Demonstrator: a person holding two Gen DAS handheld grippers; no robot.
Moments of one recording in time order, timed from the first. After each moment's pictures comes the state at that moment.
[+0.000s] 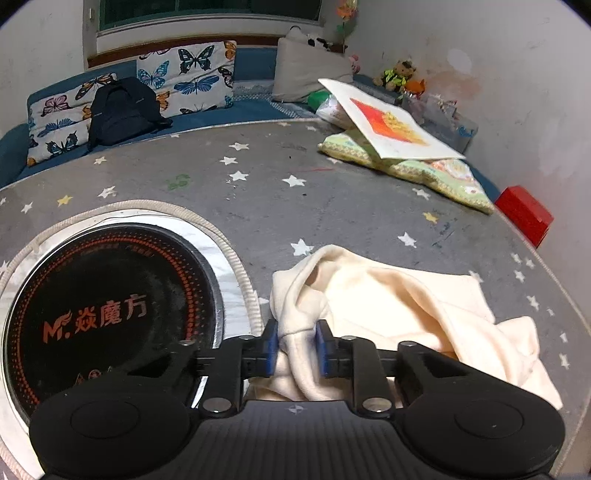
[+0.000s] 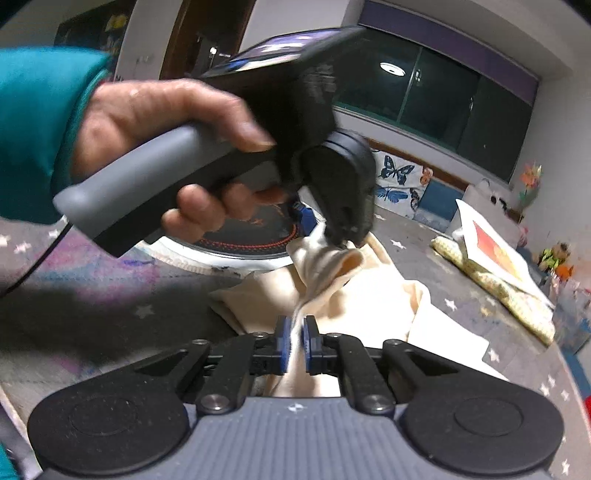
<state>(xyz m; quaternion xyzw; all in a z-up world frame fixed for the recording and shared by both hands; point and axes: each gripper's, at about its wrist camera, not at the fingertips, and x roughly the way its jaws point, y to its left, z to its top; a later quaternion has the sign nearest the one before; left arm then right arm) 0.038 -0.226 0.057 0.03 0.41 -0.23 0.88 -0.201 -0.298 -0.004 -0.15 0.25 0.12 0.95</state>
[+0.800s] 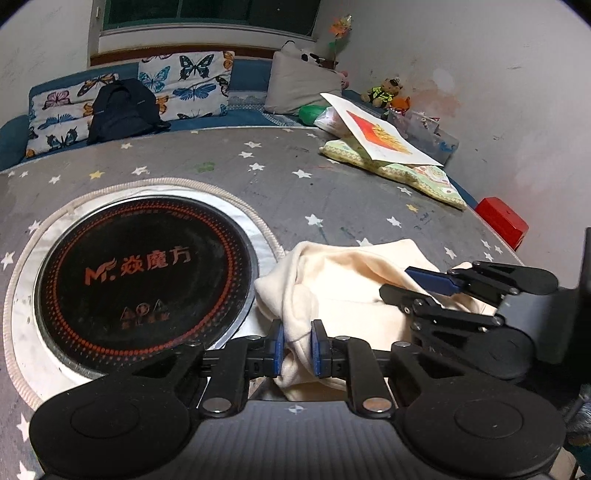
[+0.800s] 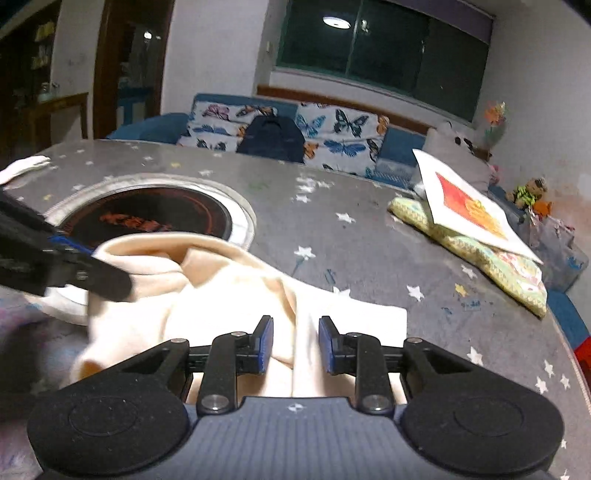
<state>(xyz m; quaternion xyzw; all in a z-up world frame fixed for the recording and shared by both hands) -0.011 -0.160 0.062 0.00 0.40 -0.26 0.88 -0.102 -0.340 -0.004 -0.10 0.32 0.03 0.94</state>
